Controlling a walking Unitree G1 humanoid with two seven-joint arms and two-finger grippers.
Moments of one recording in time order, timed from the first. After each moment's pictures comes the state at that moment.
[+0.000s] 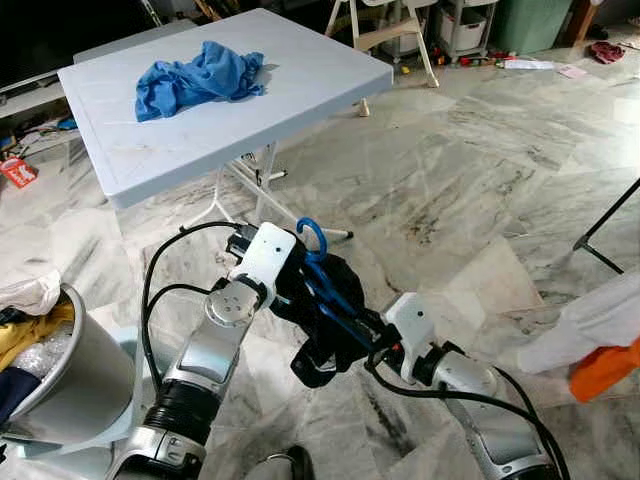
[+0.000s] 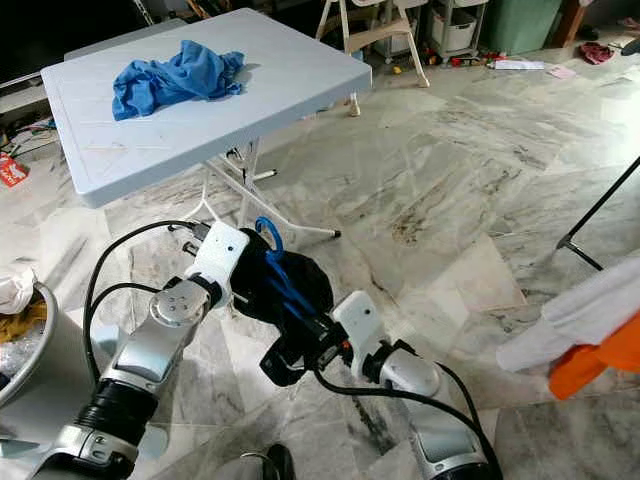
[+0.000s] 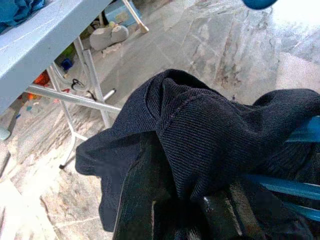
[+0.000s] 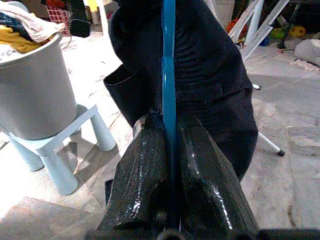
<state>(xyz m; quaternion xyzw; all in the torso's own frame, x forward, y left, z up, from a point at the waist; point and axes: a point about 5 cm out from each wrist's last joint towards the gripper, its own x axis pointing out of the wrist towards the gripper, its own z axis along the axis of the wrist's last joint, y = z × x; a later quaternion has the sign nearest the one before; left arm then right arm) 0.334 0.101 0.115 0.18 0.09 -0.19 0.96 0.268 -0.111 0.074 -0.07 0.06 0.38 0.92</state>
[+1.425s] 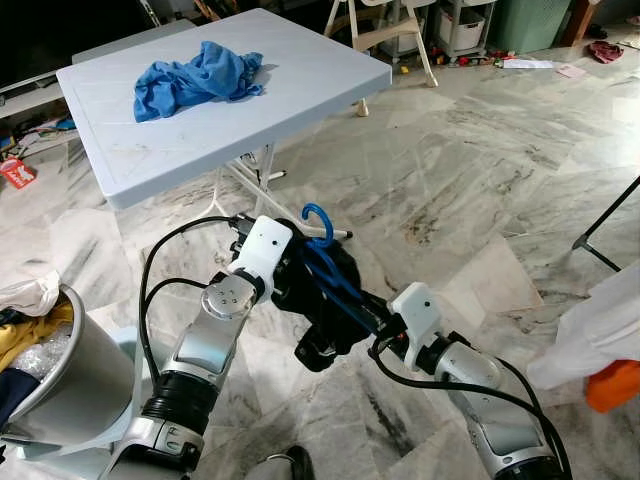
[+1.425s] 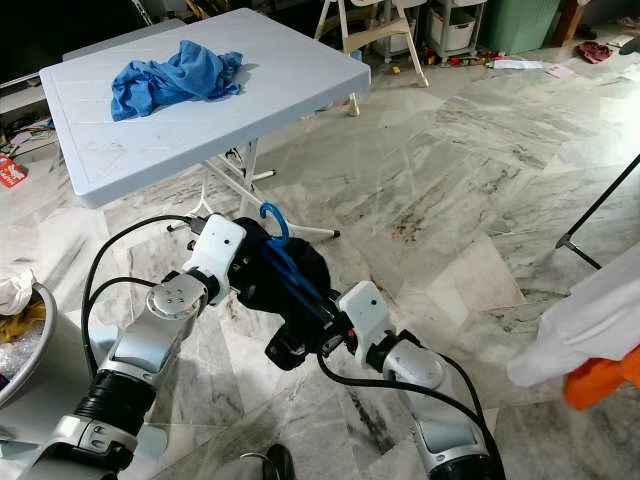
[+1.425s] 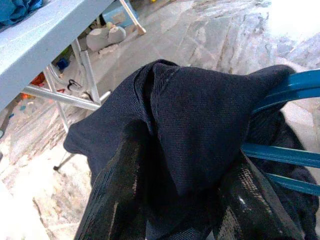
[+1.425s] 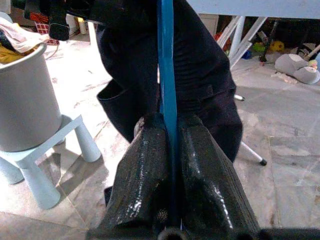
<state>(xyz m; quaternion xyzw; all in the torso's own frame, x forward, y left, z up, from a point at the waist) 0.341 0.108 0.119 0.17 0.08 -0.18 0.96 0.276 -0.115 0.082 -0.08 0.03 0.36 0.93</state>
